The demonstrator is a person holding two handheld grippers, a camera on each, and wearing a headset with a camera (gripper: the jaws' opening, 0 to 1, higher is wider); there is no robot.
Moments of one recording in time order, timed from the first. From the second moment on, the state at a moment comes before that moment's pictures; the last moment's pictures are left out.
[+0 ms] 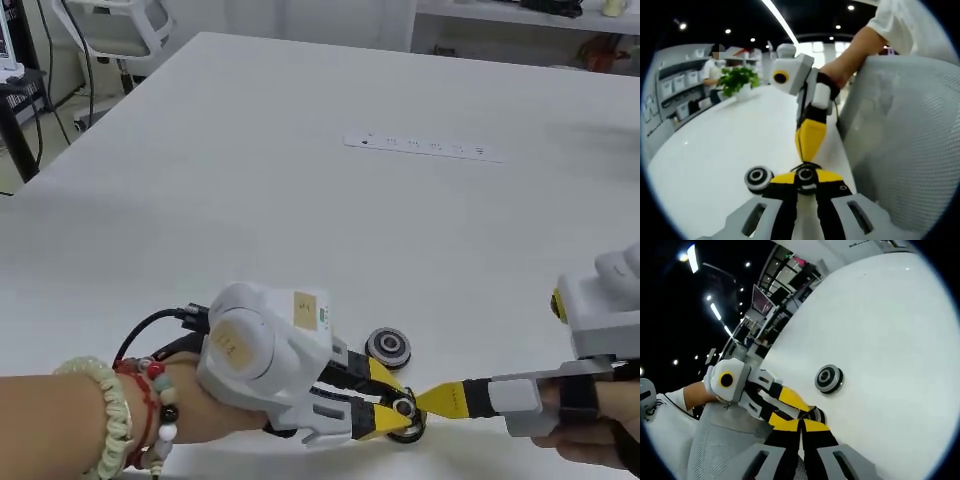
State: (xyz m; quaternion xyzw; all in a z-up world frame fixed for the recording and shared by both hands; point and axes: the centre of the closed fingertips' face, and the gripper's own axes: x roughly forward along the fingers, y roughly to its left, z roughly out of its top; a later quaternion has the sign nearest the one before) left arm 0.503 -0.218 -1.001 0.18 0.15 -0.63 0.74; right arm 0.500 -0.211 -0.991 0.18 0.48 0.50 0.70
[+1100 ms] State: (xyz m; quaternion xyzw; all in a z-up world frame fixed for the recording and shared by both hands) left arm 0.495 -0.223 -0.973 0.20 0.20 -0.63 0.72; right arm 0.509 -0.224 -0.995 0.14 0.48 0.48 0.72
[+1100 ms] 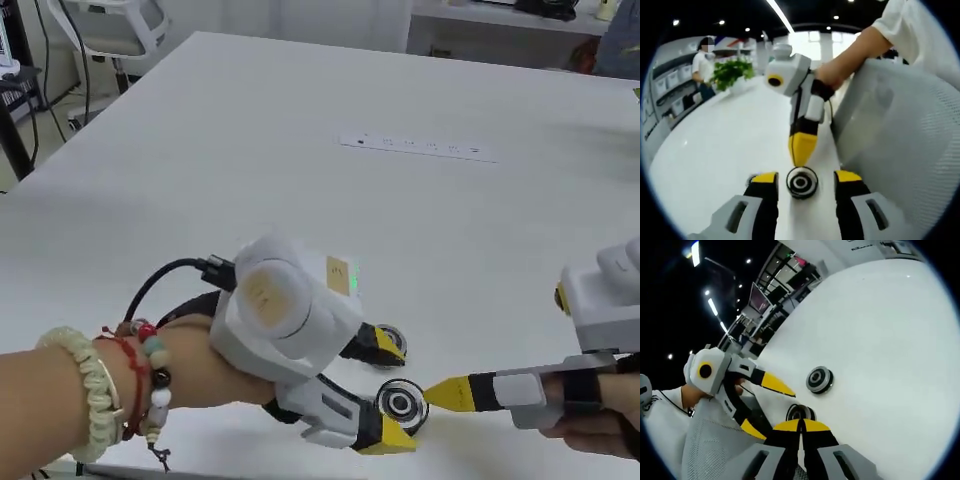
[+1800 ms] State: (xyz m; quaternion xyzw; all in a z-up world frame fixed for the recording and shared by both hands) left arm 0.498 -0.173 -0.902 0.20 0.16 -0.58 0.78; right arm 0.513 -0.232 -0.983 0.15 0.46 0.47 0.74
